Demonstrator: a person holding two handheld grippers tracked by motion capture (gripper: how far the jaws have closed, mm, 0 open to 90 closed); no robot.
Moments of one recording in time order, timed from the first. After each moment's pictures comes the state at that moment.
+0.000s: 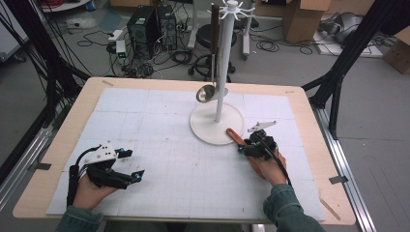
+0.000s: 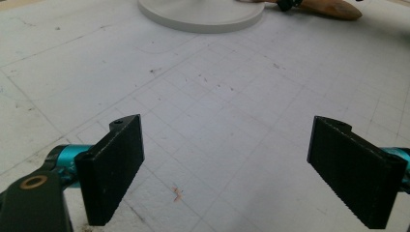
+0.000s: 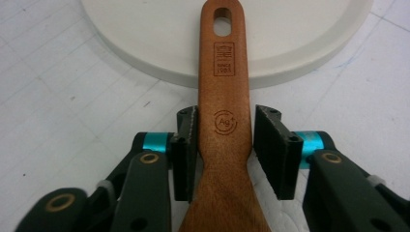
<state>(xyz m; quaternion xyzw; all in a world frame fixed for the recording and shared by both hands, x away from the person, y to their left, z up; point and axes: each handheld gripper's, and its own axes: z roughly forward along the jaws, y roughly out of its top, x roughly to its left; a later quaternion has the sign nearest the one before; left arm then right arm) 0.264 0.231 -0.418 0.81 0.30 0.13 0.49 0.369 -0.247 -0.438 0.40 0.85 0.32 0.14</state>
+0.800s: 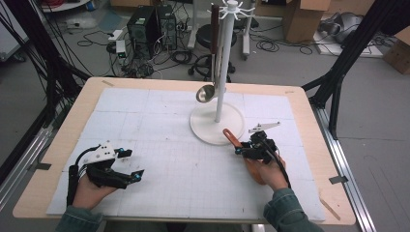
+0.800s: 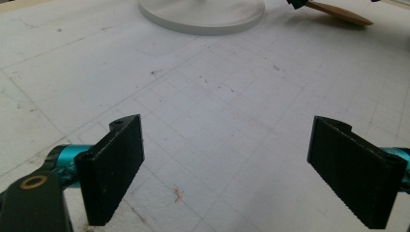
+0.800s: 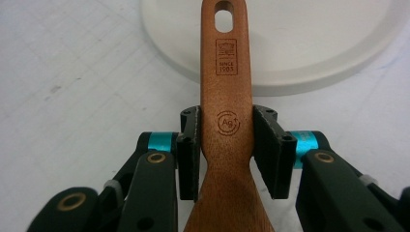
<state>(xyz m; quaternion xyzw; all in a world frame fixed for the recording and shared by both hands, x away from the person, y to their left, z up) 0.264 0.232 -0.418 0.80 0.30 0.13 0.50 0.352 -0.241 -0.424 0.41 0.83 0.36 0.09</state>
